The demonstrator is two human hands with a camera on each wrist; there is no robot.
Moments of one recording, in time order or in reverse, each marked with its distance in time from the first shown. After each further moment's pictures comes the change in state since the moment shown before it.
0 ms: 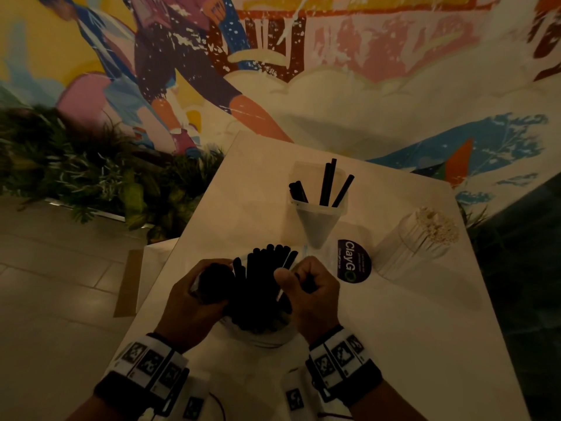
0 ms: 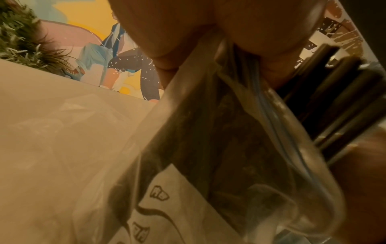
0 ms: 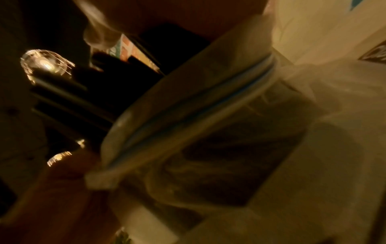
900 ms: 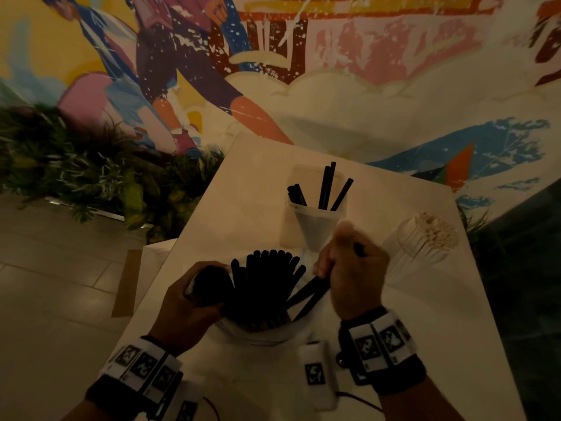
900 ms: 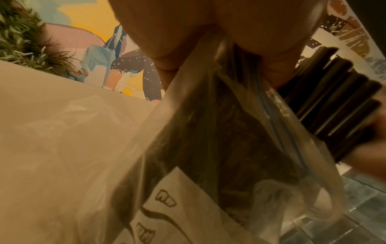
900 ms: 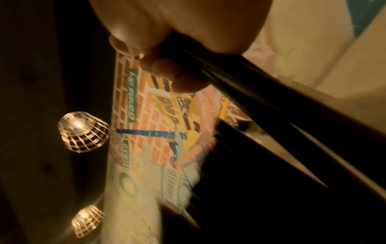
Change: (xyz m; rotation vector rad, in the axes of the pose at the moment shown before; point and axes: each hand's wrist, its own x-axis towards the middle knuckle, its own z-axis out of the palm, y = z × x) left_hand 0.001 -0.012 -0.004 0.018 0.011 -0.026; right_hand 0.038 -0.062 -0.026 0.183 0.089 0.027
